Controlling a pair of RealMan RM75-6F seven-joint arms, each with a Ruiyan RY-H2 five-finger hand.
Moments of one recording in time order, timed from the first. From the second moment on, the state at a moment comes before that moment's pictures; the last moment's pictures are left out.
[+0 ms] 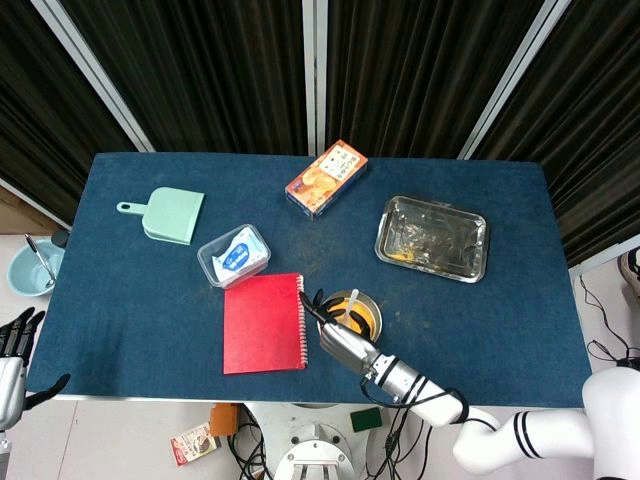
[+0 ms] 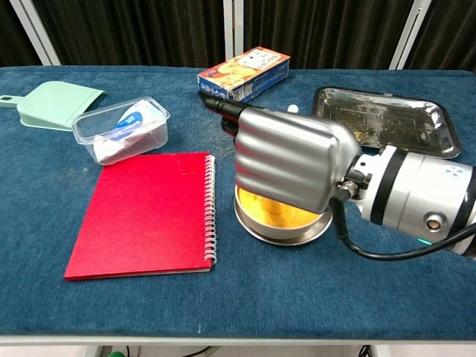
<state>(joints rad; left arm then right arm) 0.11 -1.23 0.01 -1.44 1.54 1.63 -0.07 0.78 -1.60 -0.01 -1.71 -1.45 1.03 -1.79</state>
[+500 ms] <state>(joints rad) 0.09 -1.19 0.01 -1.52 1.55 1.63 0.00 0.66 -1.60 0.04 -1.70 -1.41 1.20 -1.41</state>
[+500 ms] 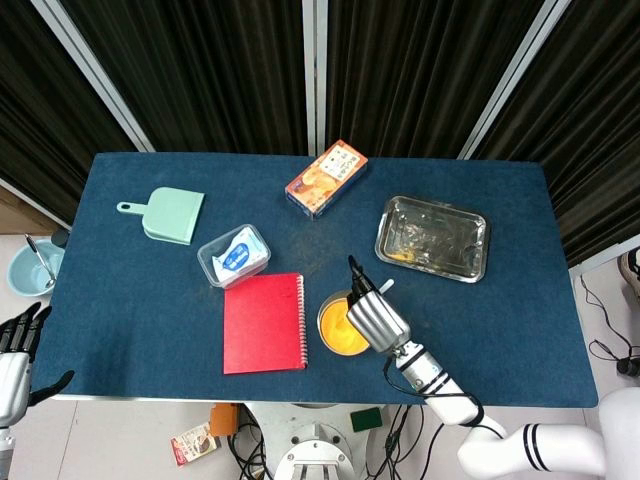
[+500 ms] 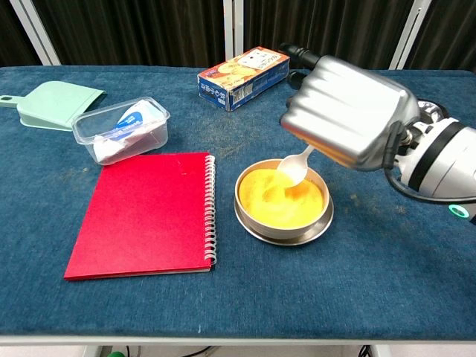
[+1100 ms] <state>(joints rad) 0.08 -1.16 0.01 -1.59 1.58 1.63 0.06 0.64 -1.58 0.04 -1.68 -1.53 1.24 -1.30</state>
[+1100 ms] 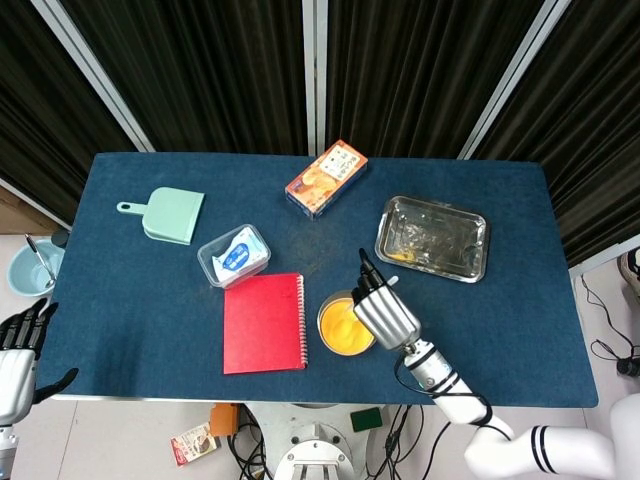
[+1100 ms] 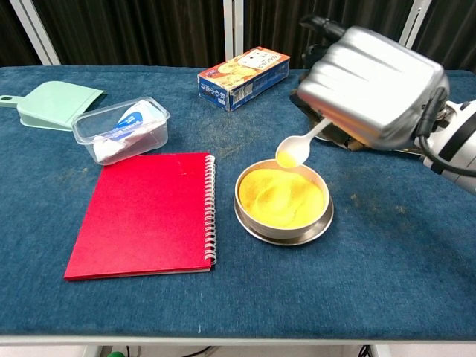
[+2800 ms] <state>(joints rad) 0.09 -1.18 0.01 -1.55 1.57 1.63 0.03 0.79 -1.46 0.03 -1.87 -1.44 0.94 -2.03</state>
